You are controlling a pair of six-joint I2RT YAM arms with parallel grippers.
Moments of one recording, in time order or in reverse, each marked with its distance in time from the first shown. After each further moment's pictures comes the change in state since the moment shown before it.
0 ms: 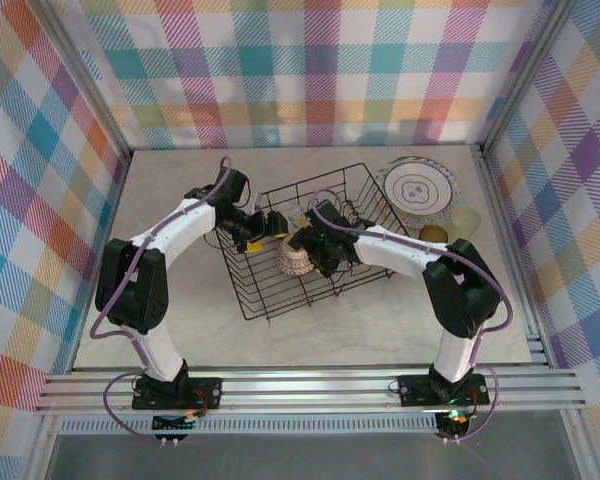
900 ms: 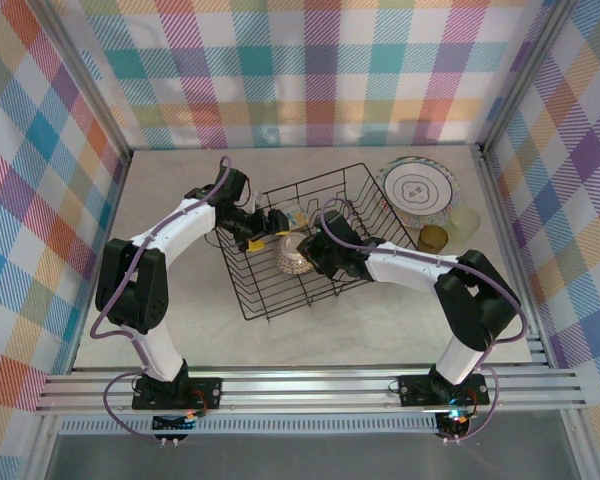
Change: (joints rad) left arm 0.000 0.002 -0.002 0.024 0.018 -0.023; right arm 0.015 -0.105 -0.203 0.285 0.037 0.060
